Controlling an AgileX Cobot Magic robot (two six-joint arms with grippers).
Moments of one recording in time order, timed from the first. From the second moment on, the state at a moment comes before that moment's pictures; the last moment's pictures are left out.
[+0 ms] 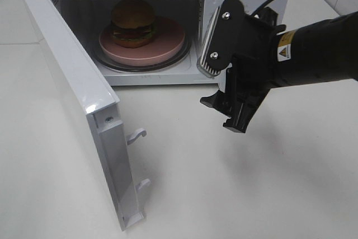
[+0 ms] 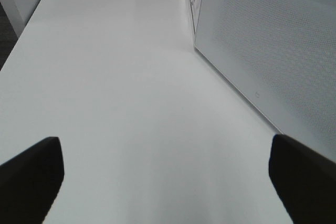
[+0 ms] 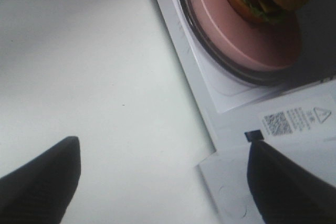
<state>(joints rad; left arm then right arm) -0.04 -0.01 -0.52 -0.03 1.08 -0.02 0.61 1.45 -0.75 -0.11 0.02 -0.64</state>
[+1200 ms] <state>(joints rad) -0.04 -0.01 -0.52 -0.03 1.08 -0.02 0.61 0.99 -0.74 -0.08 0.89 -0.05</state>
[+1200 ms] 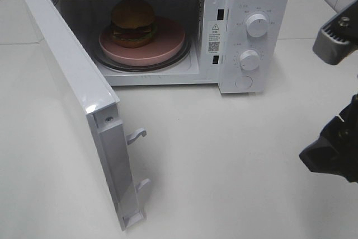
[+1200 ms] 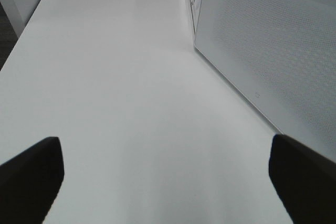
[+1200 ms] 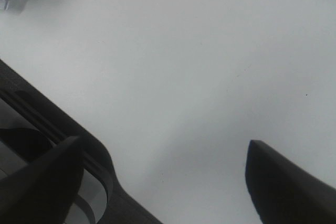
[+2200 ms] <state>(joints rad) -0.04 -0.01 -0.52 -0.03 1.08 -0.02 0.22 0.35 -0.53 -0.11 0.92 0.04</state>
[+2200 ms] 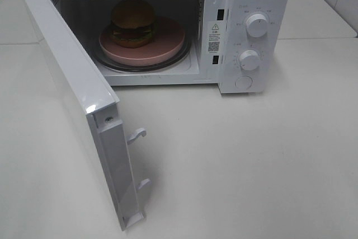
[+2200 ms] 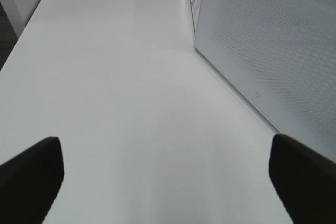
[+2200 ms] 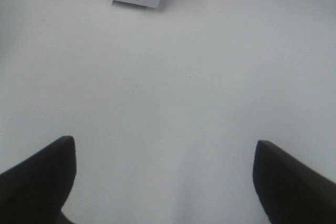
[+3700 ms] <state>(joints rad) -0.04 -0.01 -0.52 -0.03 1.08 -0.02 0.08 0.00 -0.49 -0.11 0.96 0.07</state>
